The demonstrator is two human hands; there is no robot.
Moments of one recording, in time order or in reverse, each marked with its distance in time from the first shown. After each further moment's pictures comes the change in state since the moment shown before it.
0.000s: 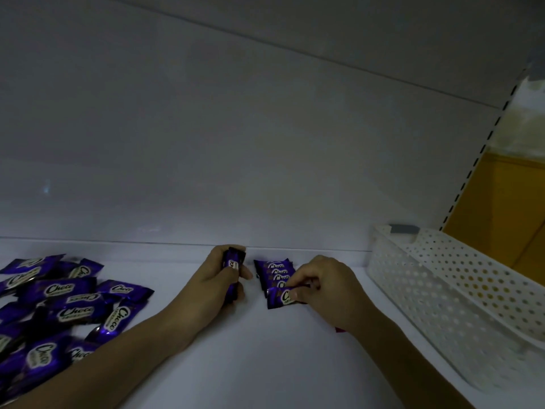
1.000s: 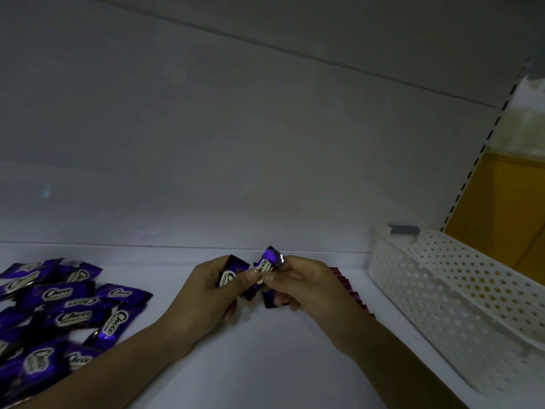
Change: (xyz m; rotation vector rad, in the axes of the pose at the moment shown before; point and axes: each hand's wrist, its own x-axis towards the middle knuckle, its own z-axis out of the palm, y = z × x) left_hand -0.009 0.005 0.002 0.072 -0.026 0.176; right_hand -0.010 -0.044 -0.002 0.784 -0.148 0.177
